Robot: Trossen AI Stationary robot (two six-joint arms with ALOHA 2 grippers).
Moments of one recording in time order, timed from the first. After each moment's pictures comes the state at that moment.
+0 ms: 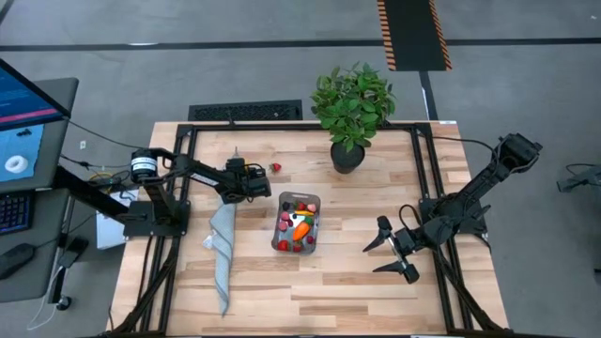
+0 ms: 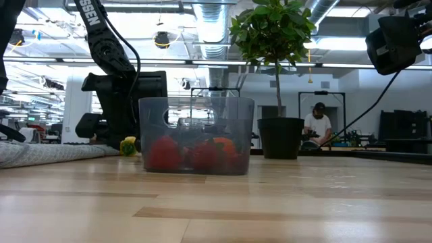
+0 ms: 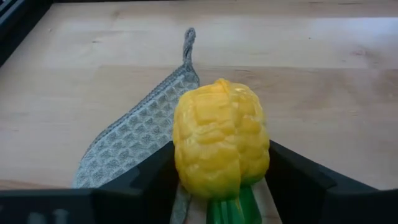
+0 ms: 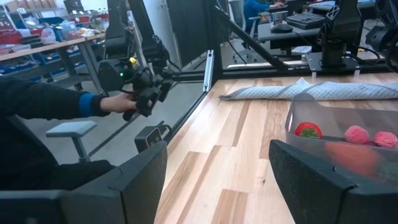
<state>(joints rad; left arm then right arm) 0.22 1.77 0.70 -0.34 -0.90 -1.37 0.74 1.05 0.16 0.77 0.31 0.17</state>
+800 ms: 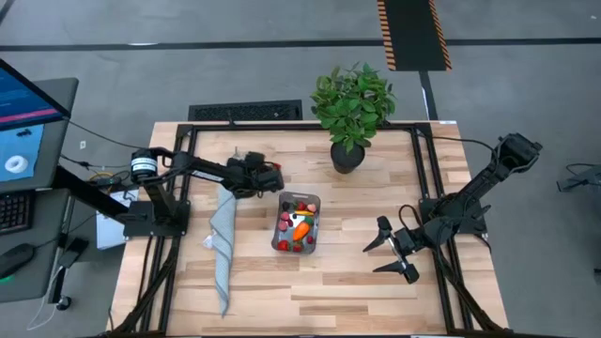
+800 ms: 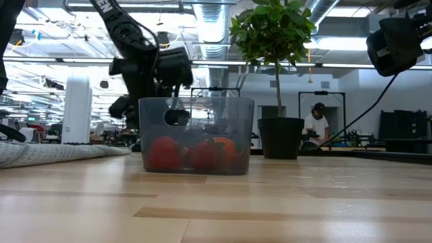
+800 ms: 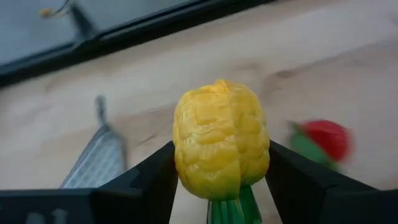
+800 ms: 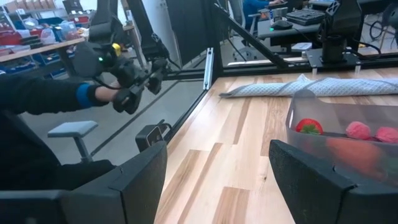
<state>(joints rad) 0.20 1.77 0.88 -0.36 -0.85 -0.97 0.74 1.05 0.16 0.76 0.31 0.18</state>
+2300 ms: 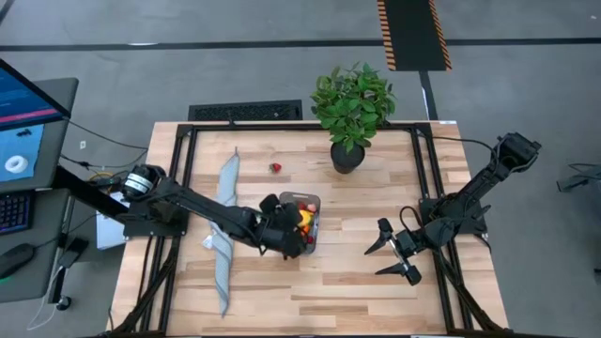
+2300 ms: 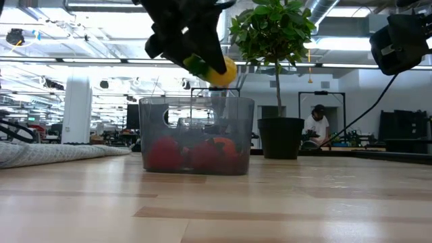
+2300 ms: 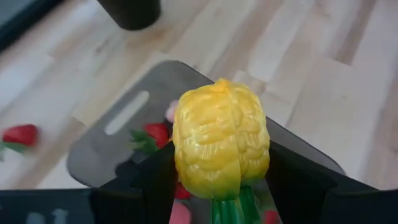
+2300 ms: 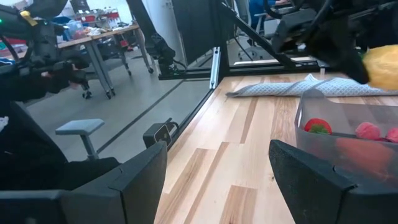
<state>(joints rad) -0.32 1.77 1.32 -0.54 -0.60 -0.69 0.77 1.05 0.16 0.76 0.32 0.18</state>
